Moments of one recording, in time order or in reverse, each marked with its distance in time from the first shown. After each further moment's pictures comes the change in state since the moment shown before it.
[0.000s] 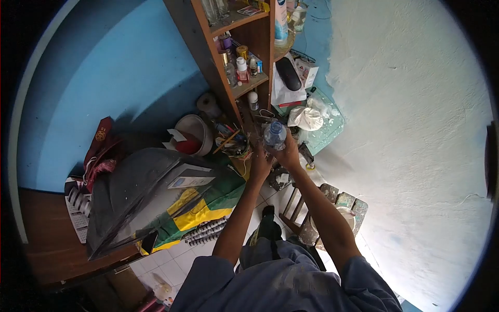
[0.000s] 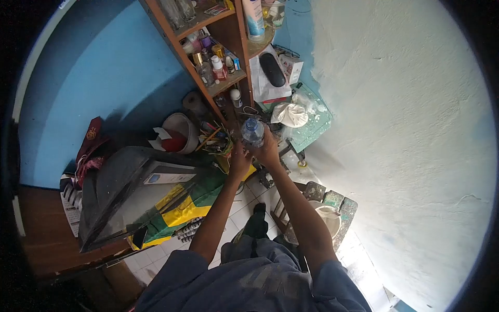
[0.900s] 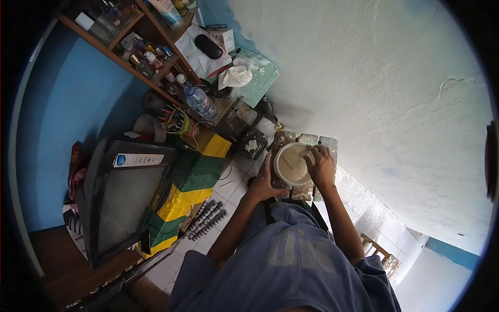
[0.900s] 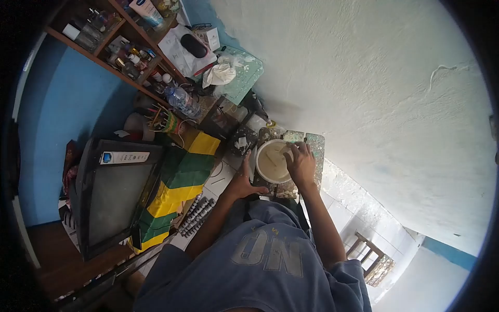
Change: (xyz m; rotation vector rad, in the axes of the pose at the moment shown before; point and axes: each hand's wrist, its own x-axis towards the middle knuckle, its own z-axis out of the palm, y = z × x) left_hand -0.221 0.101 0.090 0.176 -0.816 0.016; right_hand -0.288 -0.012 -0.229 -0.823 0.236 0.200
